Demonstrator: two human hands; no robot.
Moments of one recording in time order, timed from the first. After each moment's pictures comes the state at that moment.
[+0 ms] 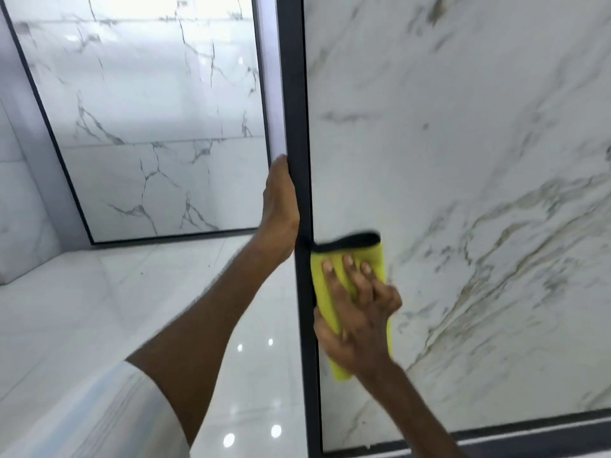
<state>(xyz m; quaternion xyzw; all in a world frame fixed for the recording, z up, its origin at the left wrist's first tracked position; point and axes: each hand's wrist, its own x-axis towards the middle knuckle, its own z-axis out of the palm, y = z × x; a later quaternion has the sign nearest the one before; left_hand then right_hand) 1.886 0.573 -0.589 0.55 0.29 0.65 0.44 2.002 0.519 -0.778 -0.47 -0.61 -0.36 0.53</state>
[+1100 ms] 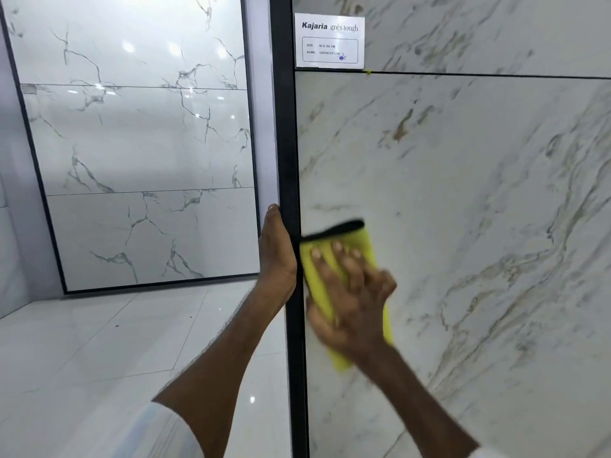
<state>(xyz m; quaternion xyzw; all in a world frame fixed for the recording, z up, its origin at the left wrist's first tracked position) 1.900 0.582 -0.549 0.47 0.29 0.70 0.45 2.015 0.534 -0.644 -0.42 -0.60 -0.45 0.52</state>
